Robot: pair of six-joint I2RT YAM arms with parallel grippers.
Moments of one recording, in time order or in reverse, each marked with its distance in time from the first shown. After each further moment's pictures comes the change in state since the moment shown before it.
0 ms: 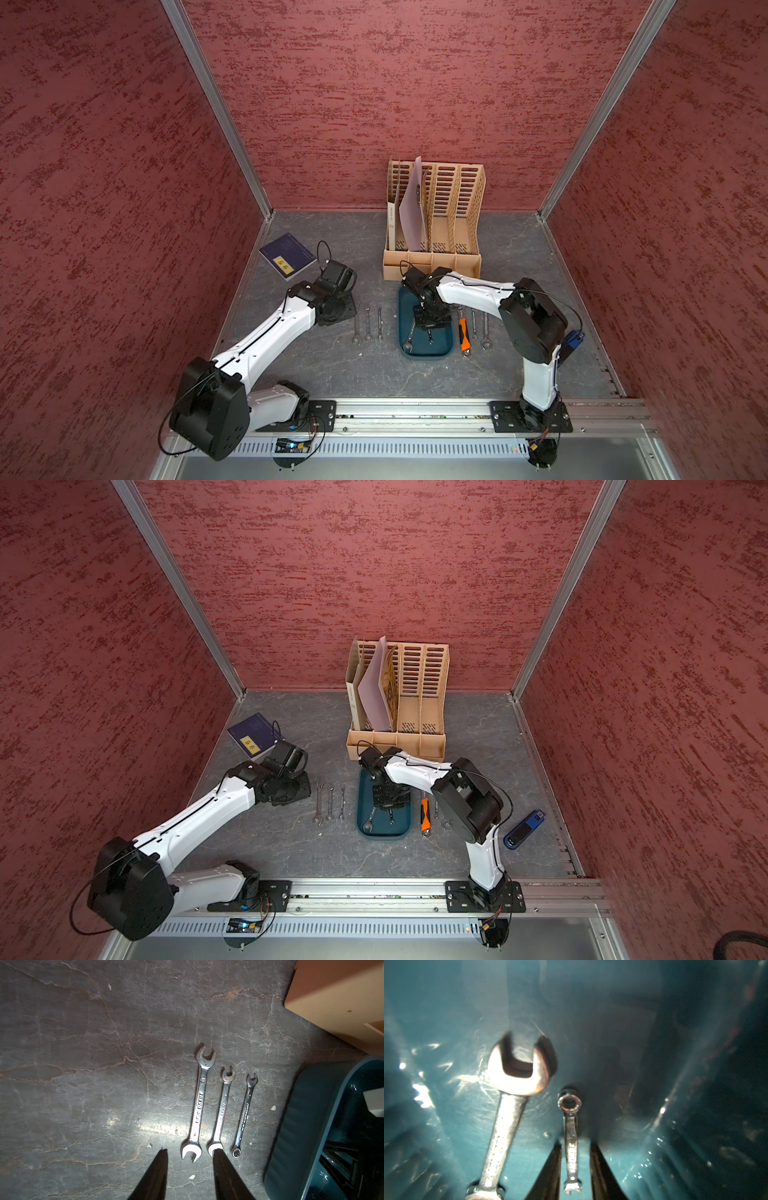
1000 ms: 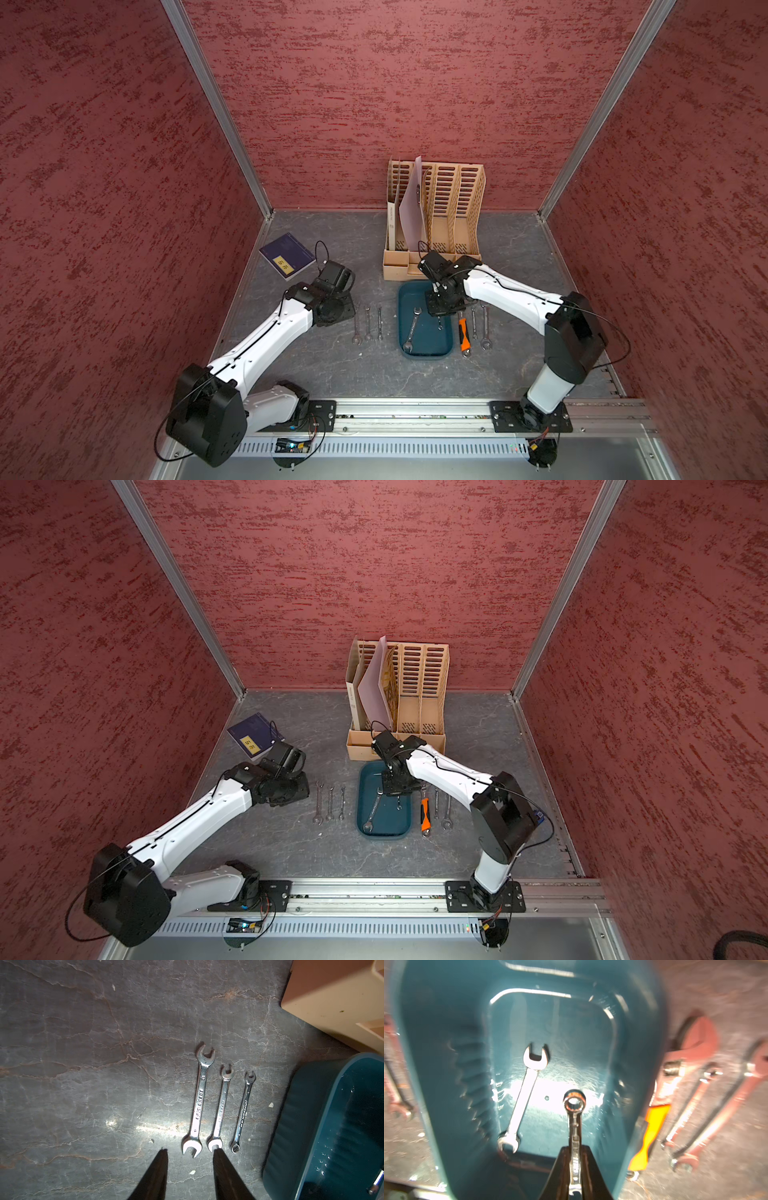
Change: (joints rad) left arm 0.004 -0.031 0.000 -0.021 0.002 0.000; right arm -0.073 -0.262 0.007 -0.089 0.037 -0.058
